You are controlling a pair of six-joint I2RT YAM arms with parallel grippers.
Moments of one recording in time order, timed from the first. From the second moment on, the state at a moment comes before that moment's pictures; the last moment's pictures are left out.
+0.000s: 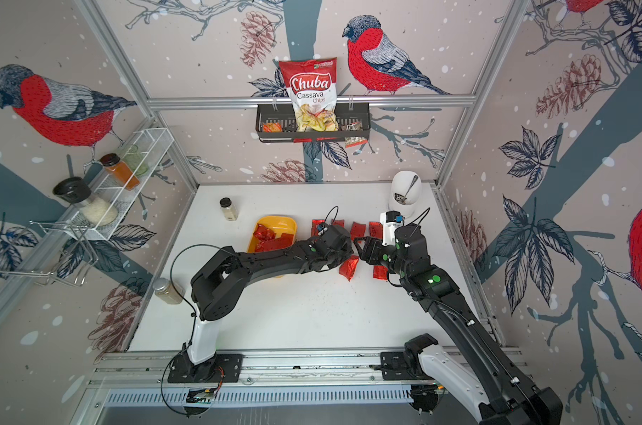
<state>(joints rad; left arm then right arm) -0.94 2.07 1.45 -0.16 -0.11 -1.35 0.43 0.86 0.78 -0.40 -0.24 0.51</state>
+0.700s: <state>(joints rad) -0.92 2.24 1.53 -0.03 -0.06 -1.57 0.40 0.86 0.76 -0.43 -0.24 0.50</state>
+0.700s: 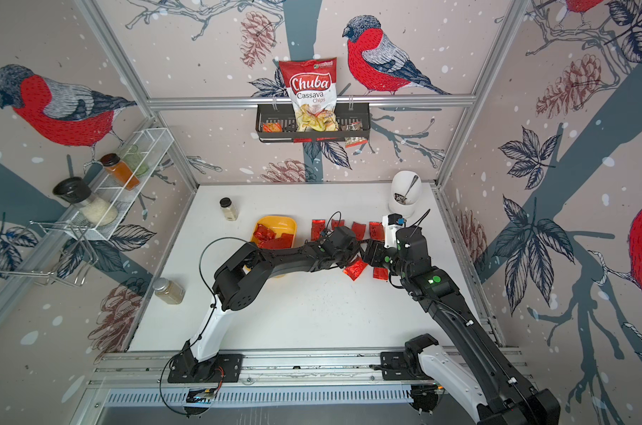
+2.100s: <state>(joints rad) -0.72 1.23 0.98 -0.36 -0.29 -0.87 0.63 1.56 0.73 -0.05 -0.19 0.69</state>
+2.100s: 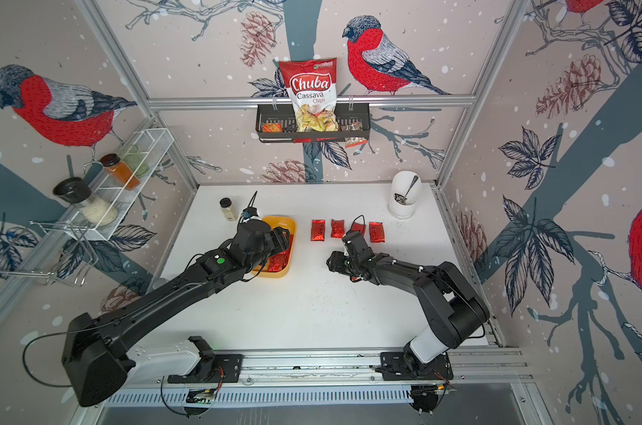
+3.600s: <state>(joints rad) -0.72 1.23 0.94 -0.35 -0.22 -0.87 0.54 1.42 0.66 -0.20 0.01 0.68</state>
